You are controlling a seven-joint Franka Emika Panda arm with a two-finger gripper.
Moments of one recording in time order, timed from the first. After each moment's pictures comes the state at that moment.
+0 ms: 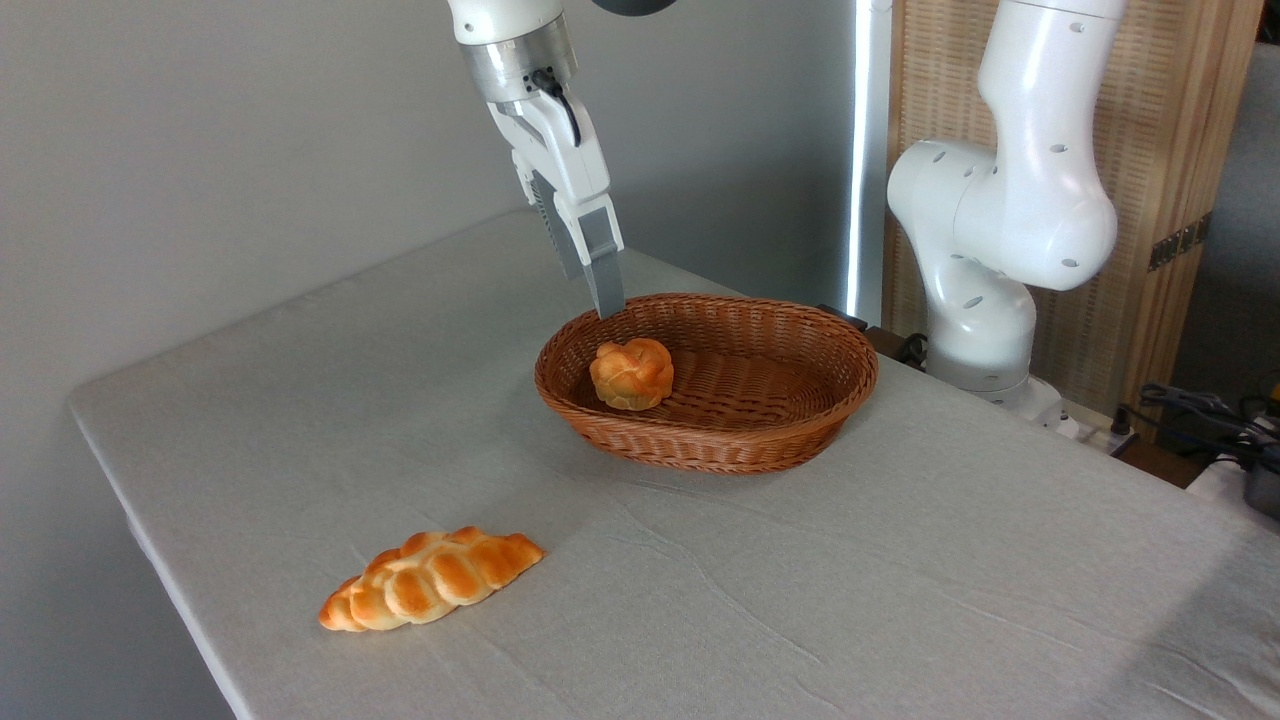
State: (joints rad) arm -0.18 -0.31 -0.19 -2.08 -0.10 1.65 0.71
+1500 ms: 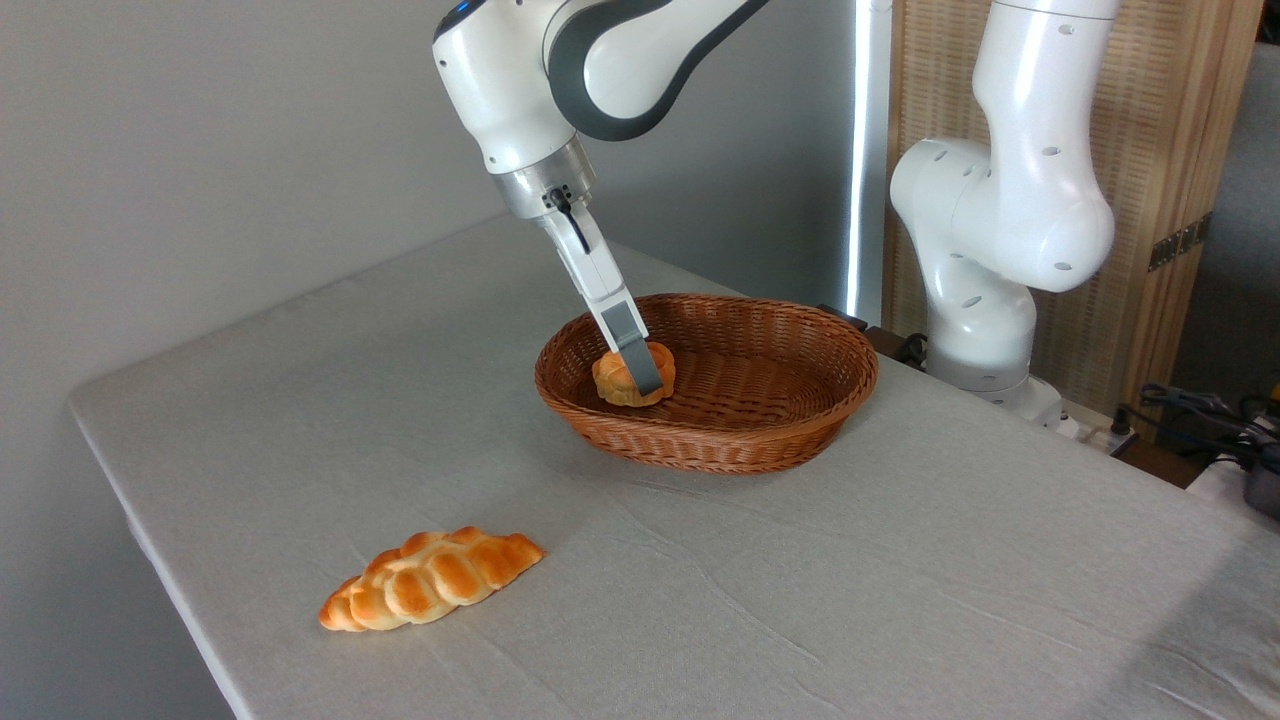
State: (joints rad) arm -0.24 -0.24 -0.24 -2.28 -0.01 1.79 0.71
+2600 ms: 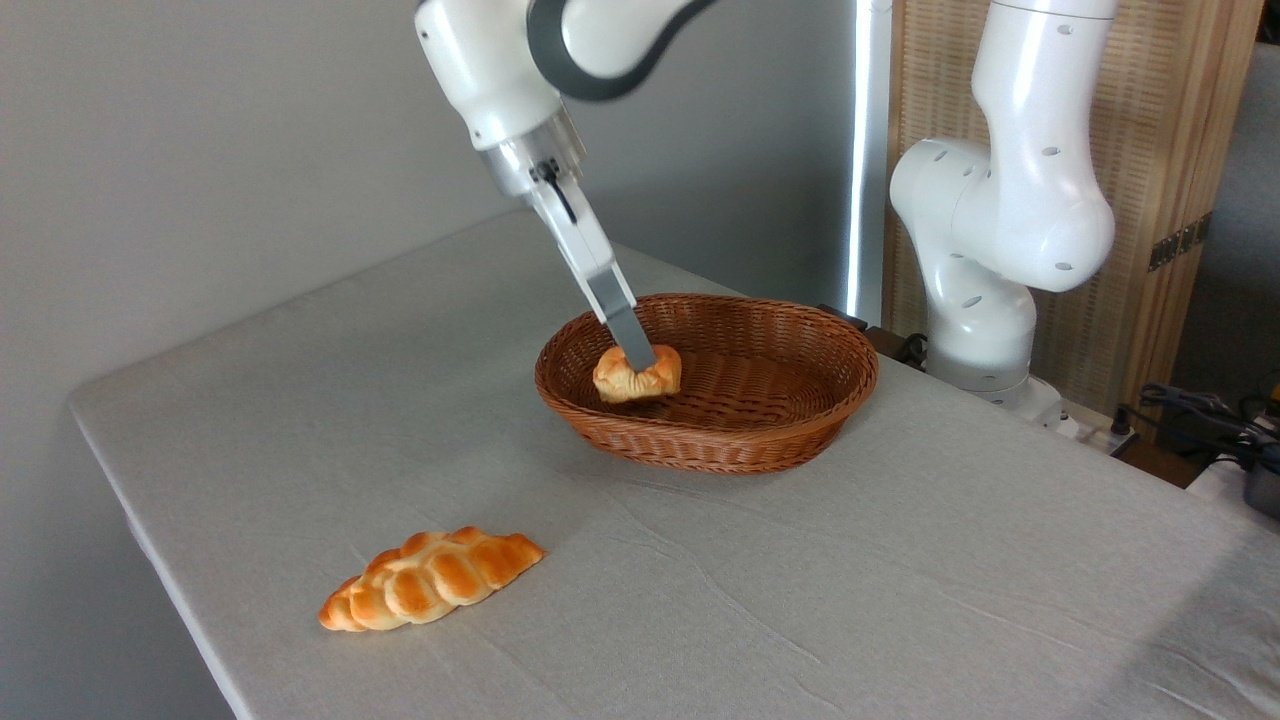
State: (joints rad) arm -0.23 -0.24 -0.23 -2.17 0.10 1.65 0.73
